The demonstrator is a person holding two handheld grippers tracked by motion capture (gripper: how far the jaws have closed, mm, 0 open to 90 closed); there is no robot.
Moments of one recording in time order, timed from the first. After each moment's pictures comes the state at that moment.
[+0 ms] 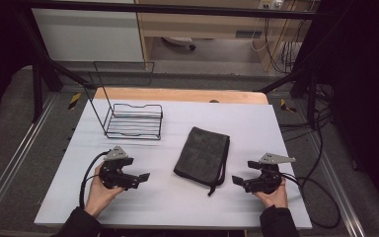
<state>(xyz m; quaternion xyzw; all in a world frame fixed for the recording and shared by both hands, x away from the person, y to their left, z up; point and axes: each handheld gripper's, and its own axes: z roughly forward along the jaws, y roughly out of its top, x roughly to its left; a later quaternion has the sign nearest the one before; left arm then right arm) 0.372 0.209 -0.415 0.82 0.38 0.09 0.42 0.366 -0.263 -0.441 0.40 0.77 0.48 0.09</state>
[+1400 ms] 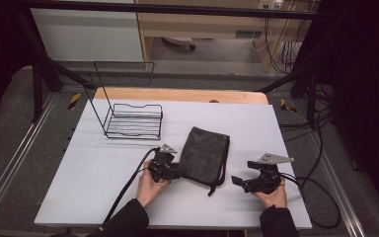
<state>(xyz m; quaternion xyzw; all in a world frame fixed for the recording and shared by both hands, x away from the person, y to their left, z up) 0.405 0.088 -0.443 0.83 0.40 0.04 0.38 0.367 -0.261 -0.443 0.40 0.78 0.48 0.09</state>
